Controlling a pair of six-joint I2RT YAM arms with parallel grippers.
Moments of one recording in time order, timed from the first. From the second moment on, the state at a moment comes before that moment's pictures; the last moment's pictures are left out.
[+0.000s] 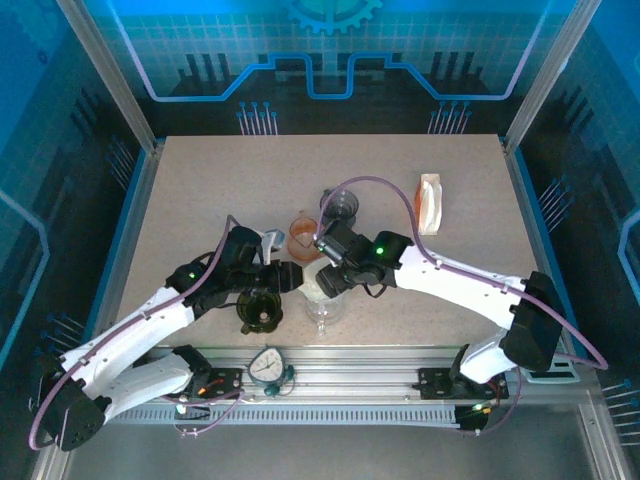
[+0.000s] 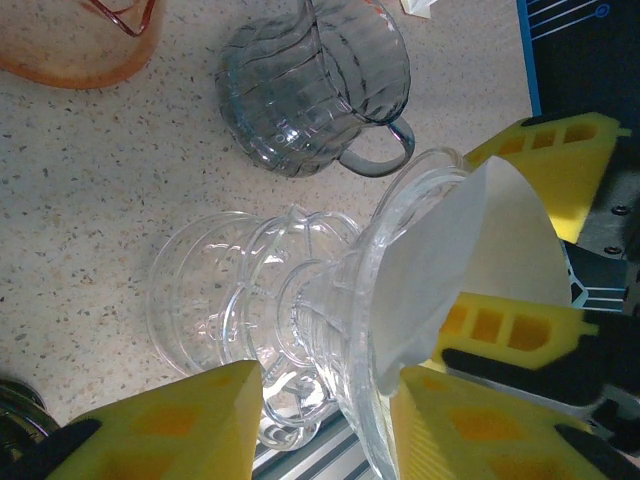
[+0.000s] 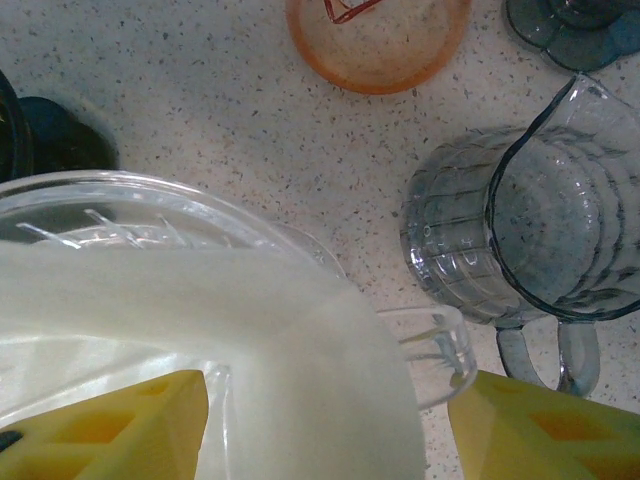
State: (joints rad) left arm -0.63 0.98 0.76 -0.52 0.33 -0.77; right arm 0.98 1.50 1.26 -0.89 0.17 0.33
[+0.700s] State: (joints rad) left arm -0.63 0.94 0.75 -0.47 0.34 -0.77; right arm 0.98 1.58 1.26 -0.89 0.17 0.34
